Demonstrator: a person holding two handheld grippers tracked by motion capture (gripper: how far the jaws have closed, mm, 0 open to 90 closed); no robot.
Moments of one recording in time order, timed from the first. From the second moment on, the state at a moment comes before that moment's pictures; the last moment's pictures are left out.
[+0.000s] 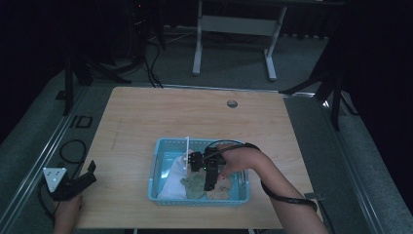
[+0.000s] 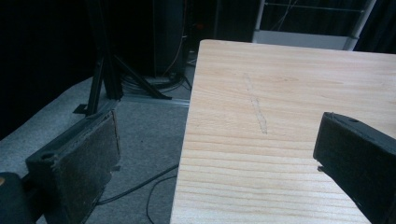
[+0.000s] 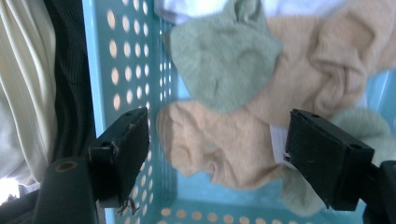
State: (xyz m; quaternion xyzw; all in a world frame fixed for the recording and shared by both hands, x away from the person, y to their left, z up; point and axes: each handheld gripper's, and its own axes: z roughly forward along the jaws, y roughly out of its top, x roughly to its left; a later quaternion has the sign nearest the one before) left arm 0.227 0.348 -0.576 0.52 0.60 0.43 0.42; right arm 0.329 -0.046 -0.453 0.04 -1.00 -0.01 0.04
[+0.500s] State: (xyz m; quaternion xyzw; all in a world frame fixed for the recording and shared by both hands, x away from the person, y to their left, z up) left arm 0.227 0.348 -0.576 0.52 0.60 0.43 0.42; right arm 0.331 -0.021 -0.477 0.07 -1.00 0.00 0.03
